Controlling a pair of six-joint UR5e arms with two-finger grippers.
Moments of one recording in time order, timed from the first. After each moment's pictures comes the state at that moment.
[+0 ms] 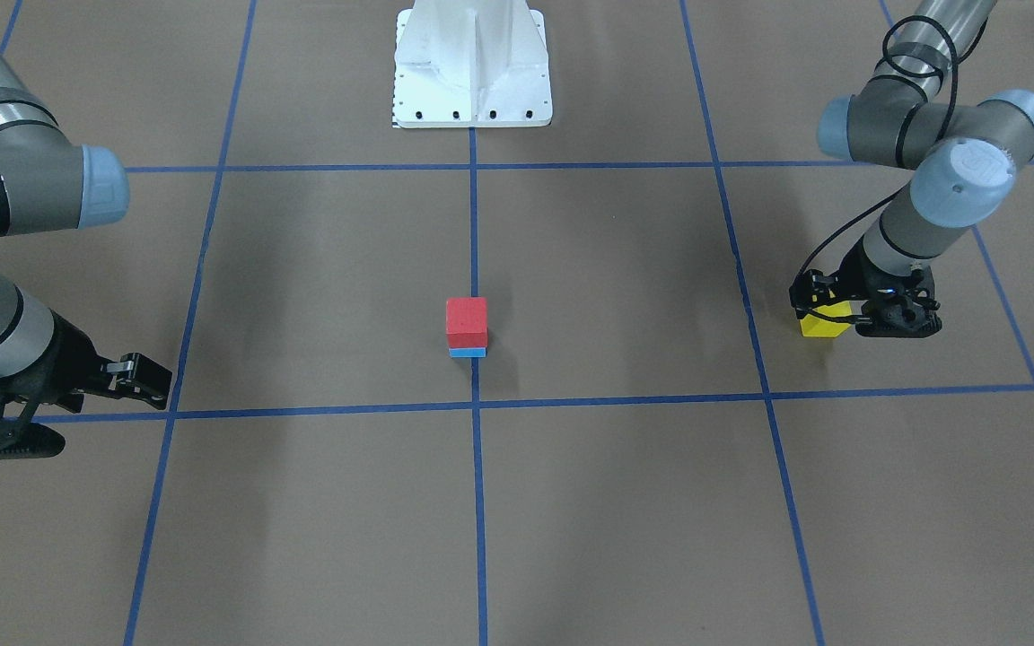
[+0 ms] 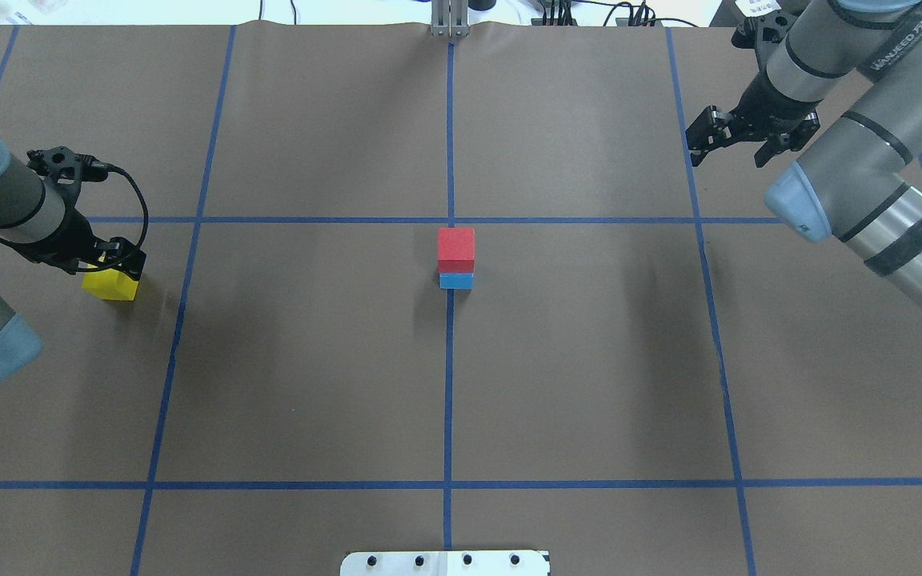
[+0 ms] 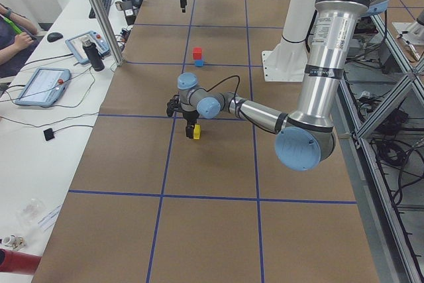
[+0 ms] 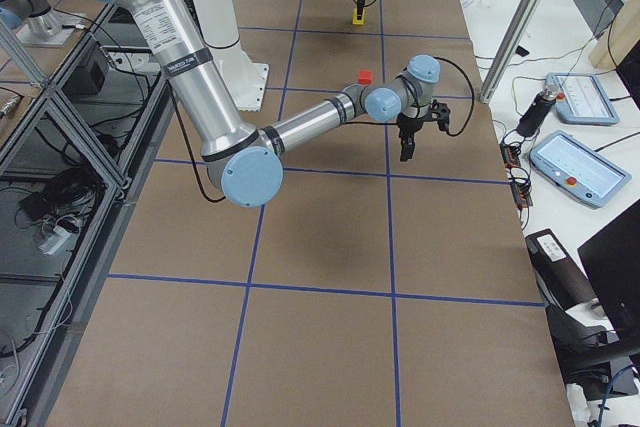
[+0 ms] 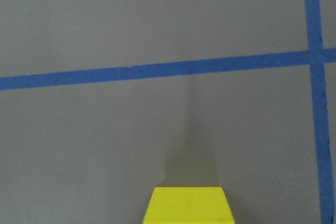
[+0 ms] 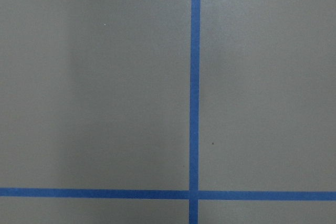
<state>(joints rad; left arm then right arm) -0.89 -1.75 -1.62 -1.86 -2.10 -0.75 1.03 -1.08 1.50 -1.49 2.22 0.72</state>
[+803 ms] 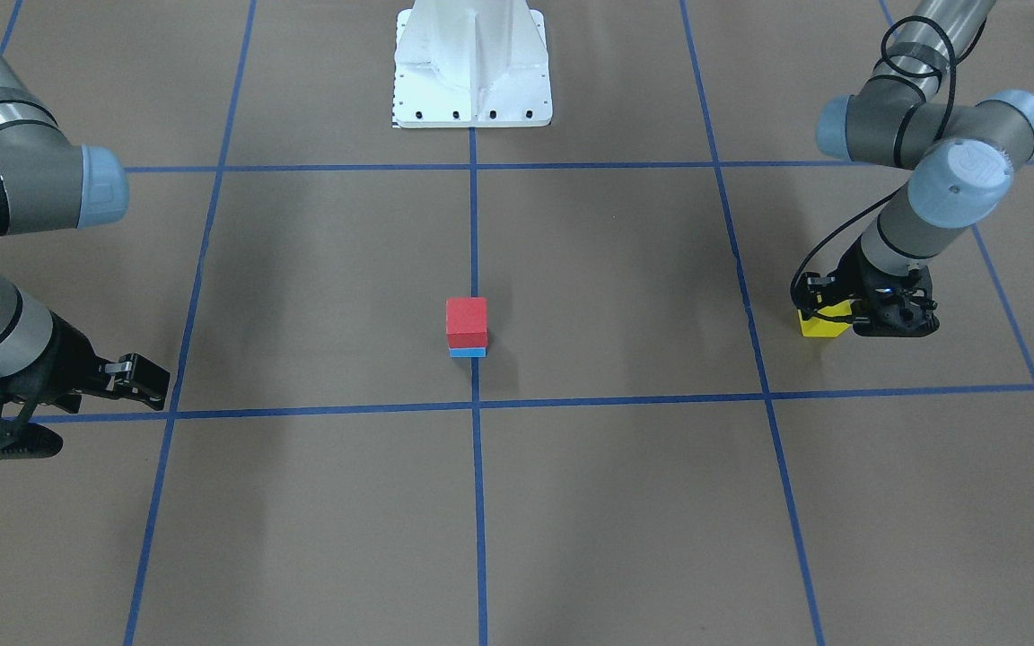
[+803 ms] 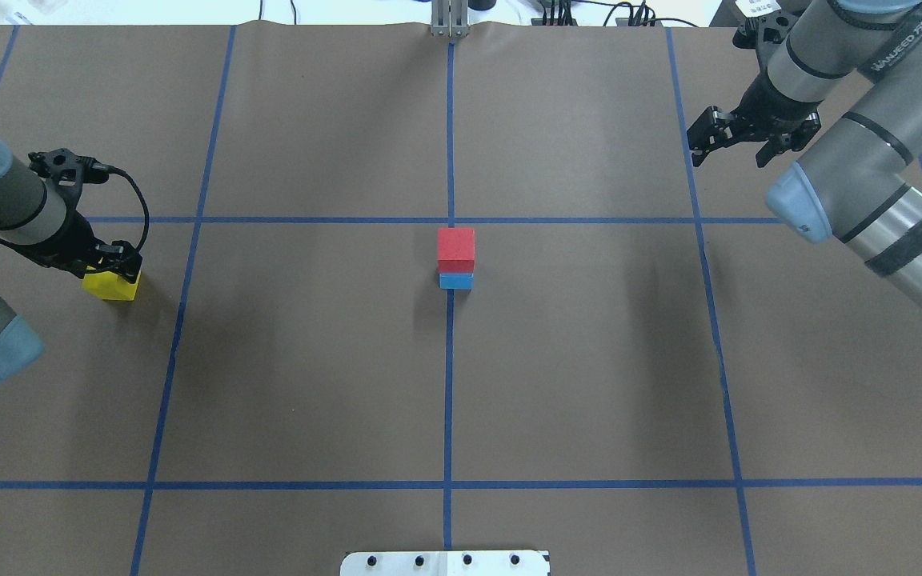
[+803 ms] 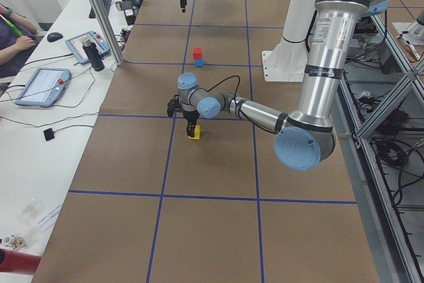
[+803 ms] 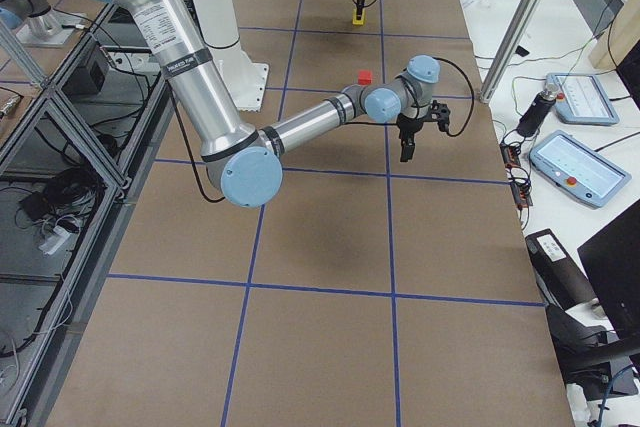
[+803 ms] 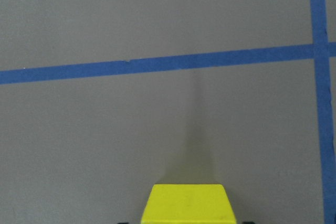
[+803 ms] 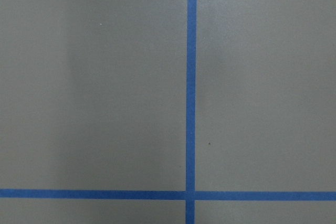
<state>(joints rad) -0.88 -1.75 -1.63 -1.86 -2.11 -0.76 1.03 -1.08 1.51 -1.49 2.21 0.73</state>
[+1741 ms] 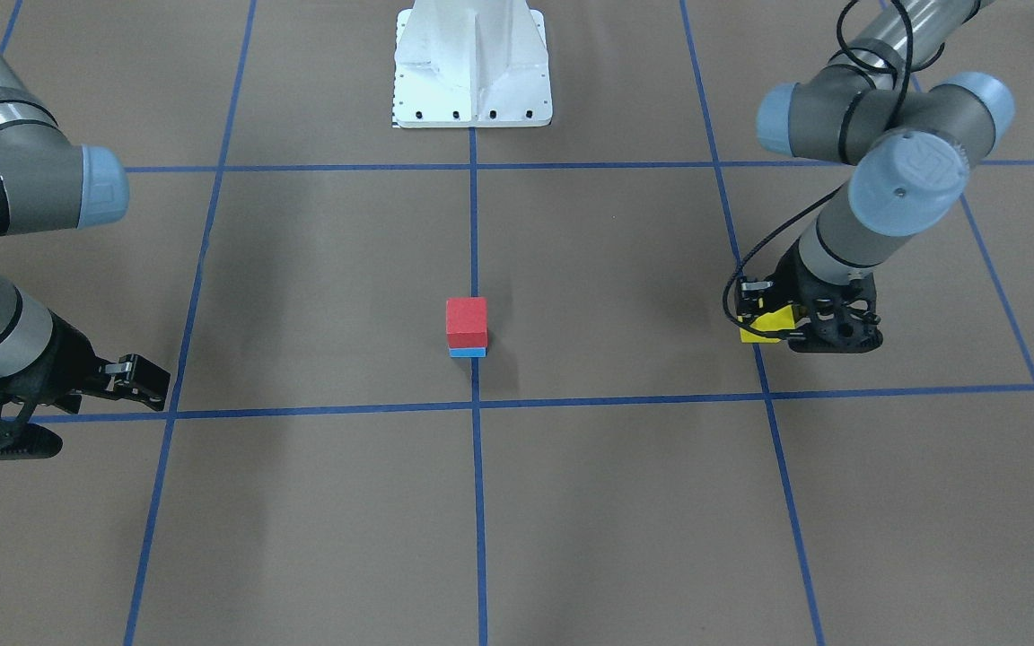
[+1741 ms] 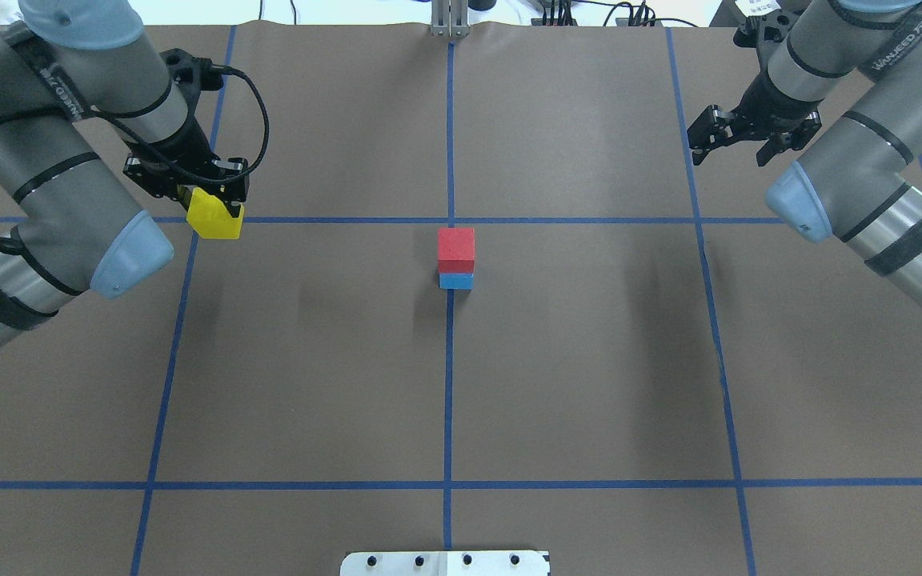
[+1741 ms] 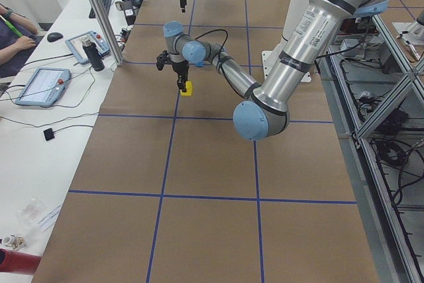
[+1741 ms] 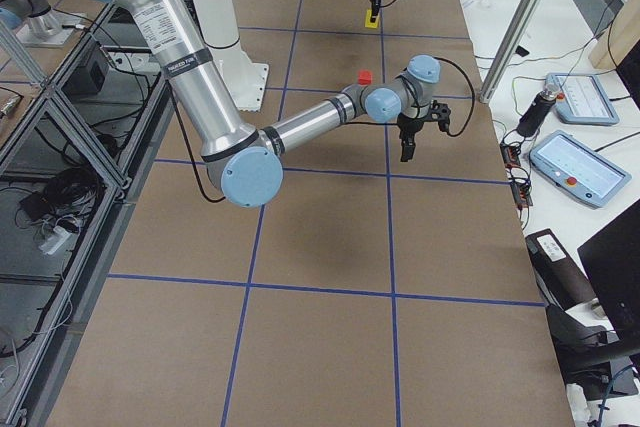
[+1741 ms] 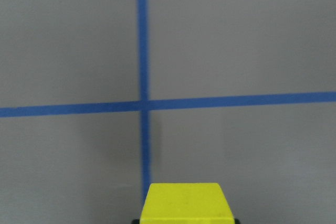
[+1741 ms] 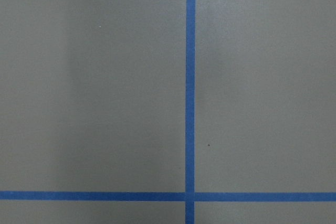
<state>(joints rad) -0.89 -2.18 -1.66 -1.40 -2.17 -0.80 1.03 -1.08 1.50 -1.49 2.21 0.73</state>
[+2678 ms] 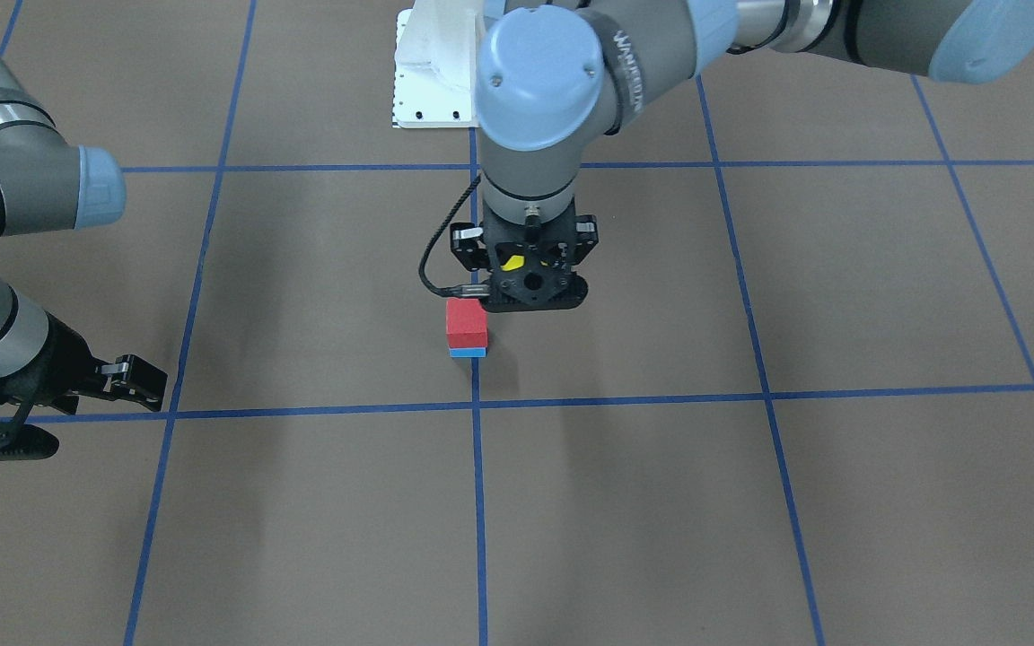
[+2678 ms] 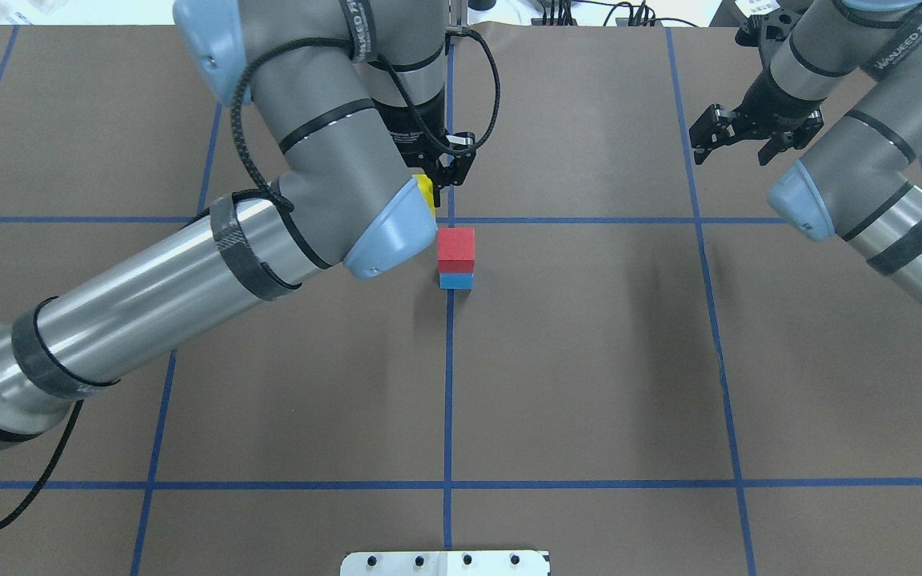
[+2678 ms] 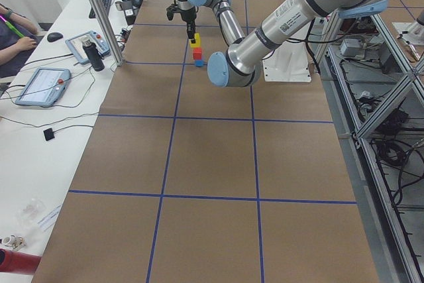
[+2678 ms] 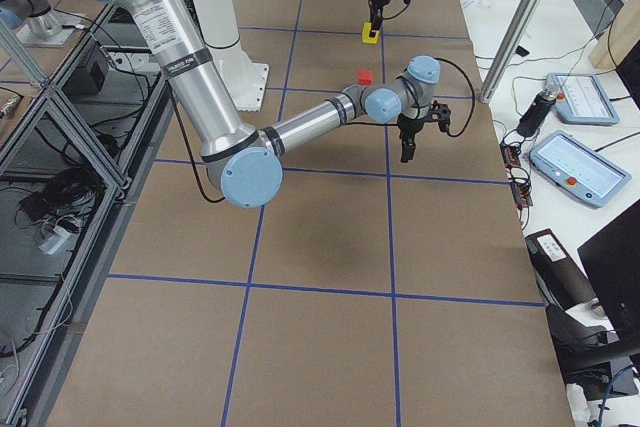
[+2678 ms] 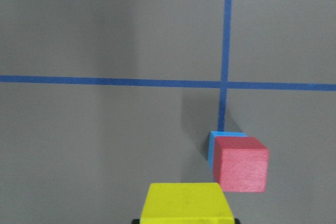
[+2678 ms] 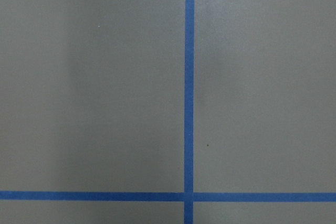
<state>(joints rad) -0.73 -2.66 -1.42 -1.21 -2.14 -0.99 1.04 -1.08 1.51 -1.49 2.21 0.72</state>
